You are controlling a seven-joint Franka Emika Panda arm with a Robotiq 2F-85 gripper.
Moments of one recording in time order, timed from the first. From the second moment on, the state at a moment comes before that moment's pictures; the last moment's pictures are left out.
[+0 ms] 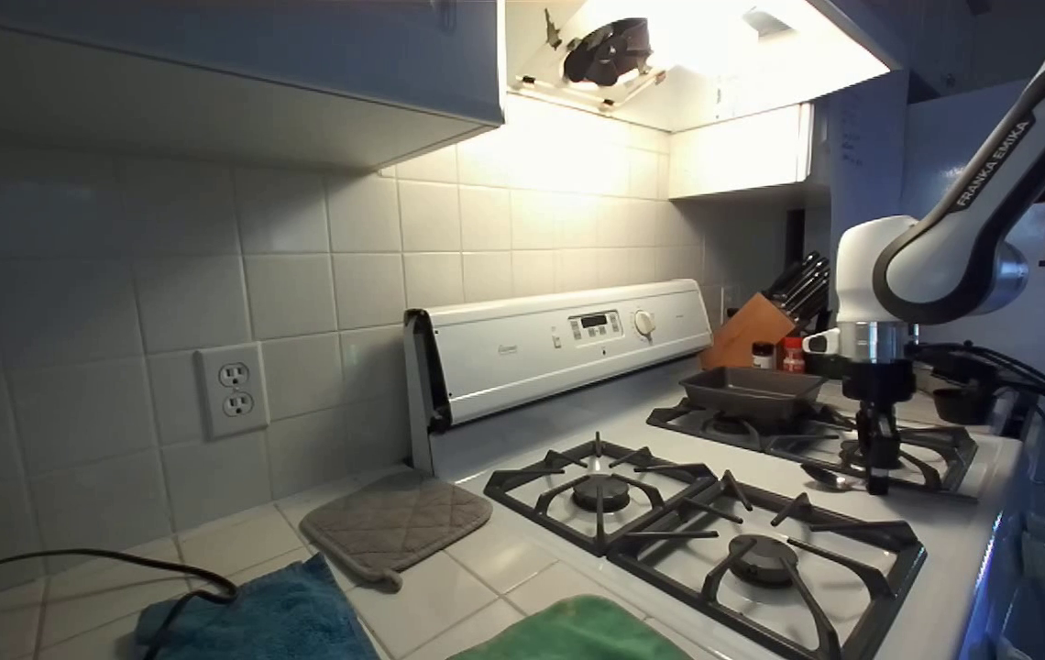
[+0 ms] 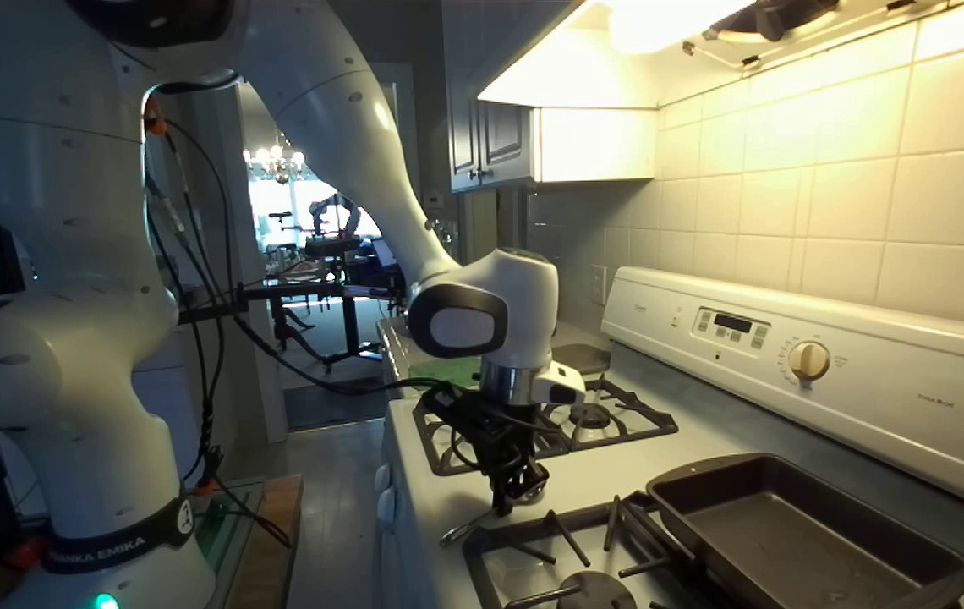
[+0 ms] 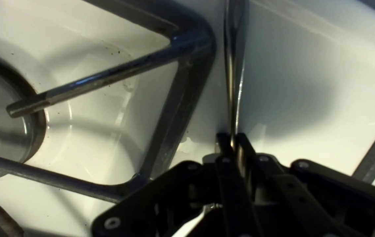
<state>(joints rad) -0.04 0.15 0.01 -2.52 0.08 2.60 -0.54</state>
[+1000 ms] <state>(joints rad) -0.06 0.14 0.01 -2.37 0.08 2.55 -0.47</state>
